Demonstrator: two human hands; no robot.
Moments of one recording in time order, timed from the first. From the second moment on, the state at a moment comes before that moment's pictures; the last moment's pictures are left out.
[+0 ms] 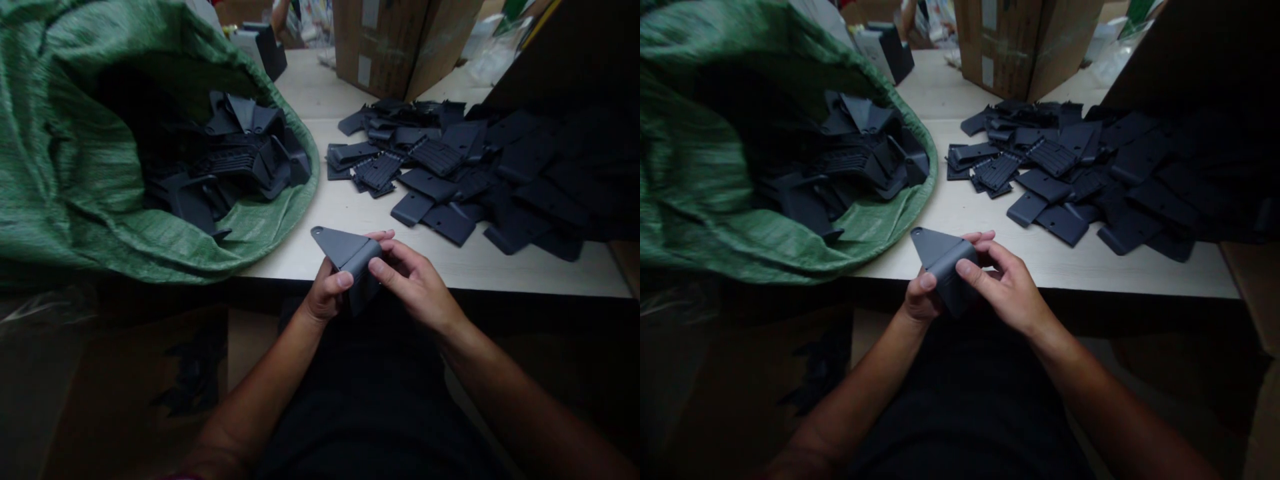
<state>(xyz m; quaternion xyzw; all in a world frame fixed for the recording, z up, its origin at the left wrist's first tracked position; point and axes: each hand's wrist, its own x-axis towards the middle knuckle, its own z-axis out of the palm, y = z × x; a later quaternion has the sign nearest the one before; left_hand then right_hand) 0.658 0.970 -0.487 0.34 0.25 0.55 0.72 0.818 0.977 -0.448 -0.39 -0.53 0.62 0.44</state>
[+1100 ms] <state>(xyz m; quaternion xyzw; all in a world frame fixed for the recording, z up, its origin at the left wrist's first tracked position) 0.619 0.991 -0.416 0.77 0.41 0.24 0.43 0.837 0.972 -0.431 -0.37 -0.66 0.60 0.28</state>
